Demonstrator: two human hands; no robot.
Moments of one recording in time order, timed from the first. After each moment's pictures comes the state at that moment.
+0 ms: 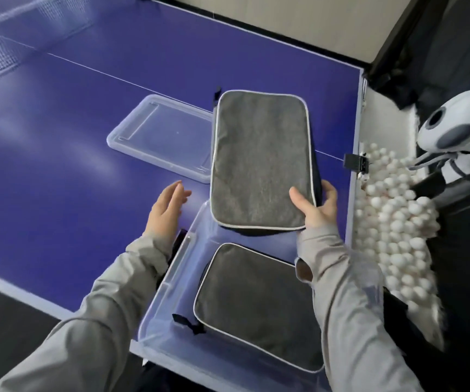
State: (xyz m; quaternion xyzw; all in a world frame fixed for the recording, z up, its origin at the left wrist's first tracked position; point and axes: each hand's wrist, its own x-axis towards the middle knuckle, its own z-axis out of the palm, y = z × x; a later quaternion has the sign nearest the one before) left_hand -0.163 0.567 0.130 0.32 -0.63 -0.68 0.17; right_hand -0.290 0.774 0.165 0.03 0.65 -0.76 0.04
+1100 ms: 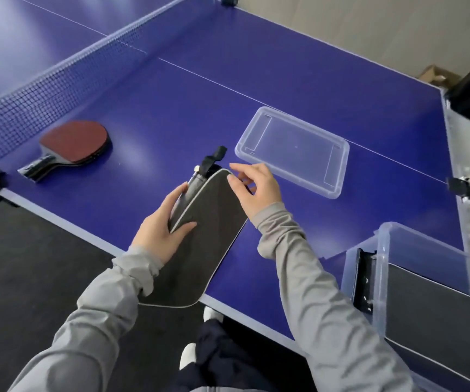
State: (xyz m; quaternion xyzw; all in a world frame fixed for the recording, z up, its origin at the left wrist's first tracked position) left_hand 0.069 0.214 0.120 0.25 -0.84 -0.47 0.12; right_hand -0.081 0.343 0.176 -0.30 0.84 -0.45 0.07
